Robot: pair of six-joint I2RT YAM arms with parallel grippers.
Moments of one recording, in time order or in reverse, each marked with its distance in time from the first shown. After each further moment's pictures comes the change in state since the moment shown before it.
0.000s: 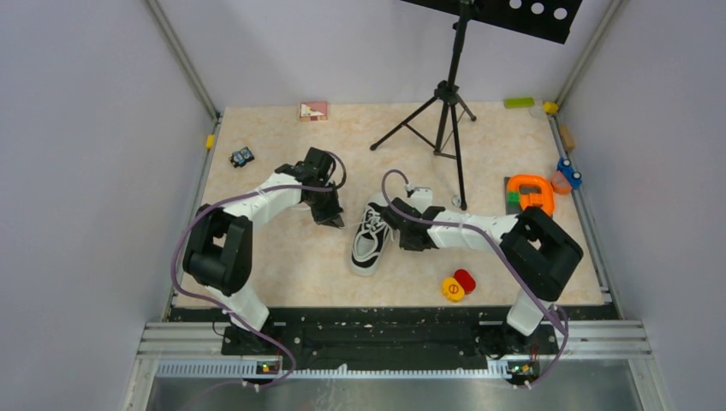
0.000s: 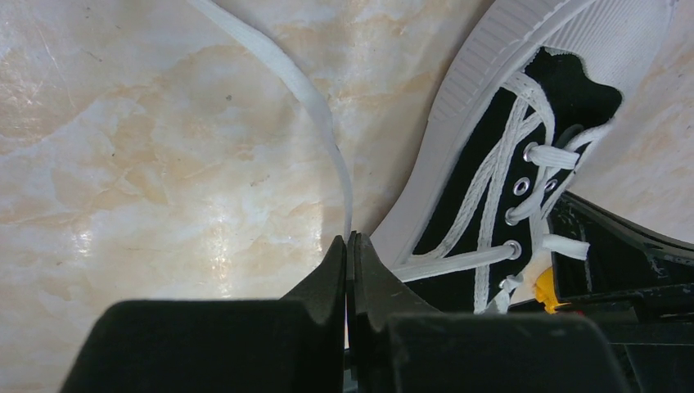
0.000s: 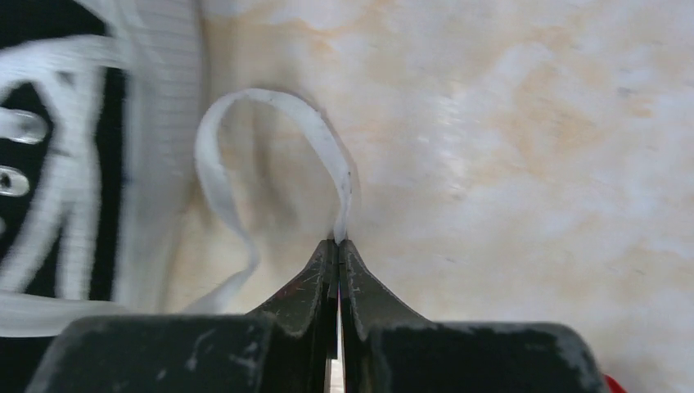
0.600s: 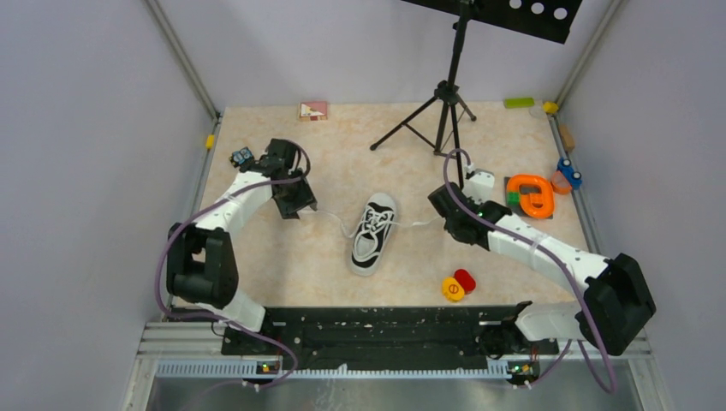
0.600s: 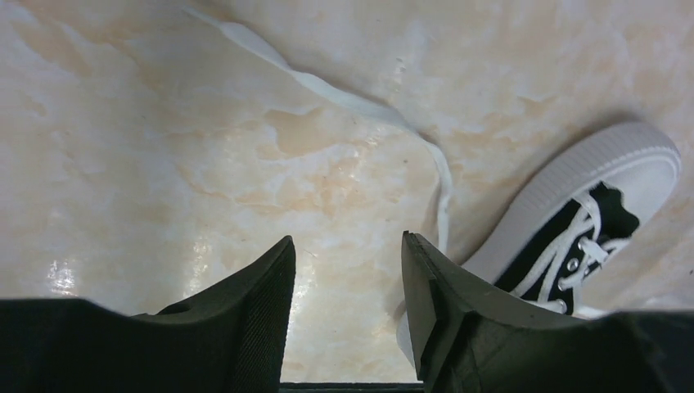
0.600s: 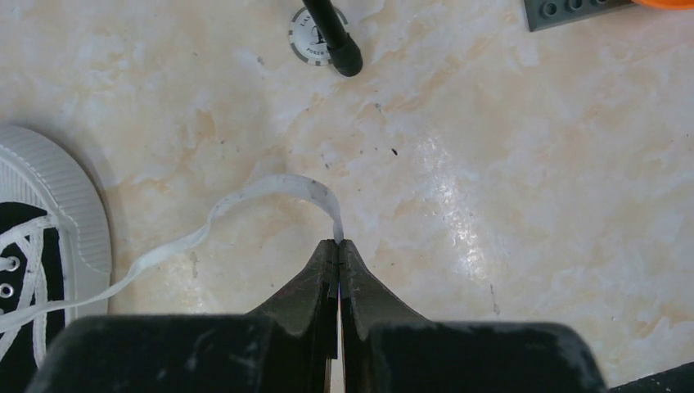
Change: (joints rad) left arm 0.171 -0.129 0.000 -0.072 -0.166 0.000; right arm -0.179 -0.447 -0.116 -0.214 0.209 0.008
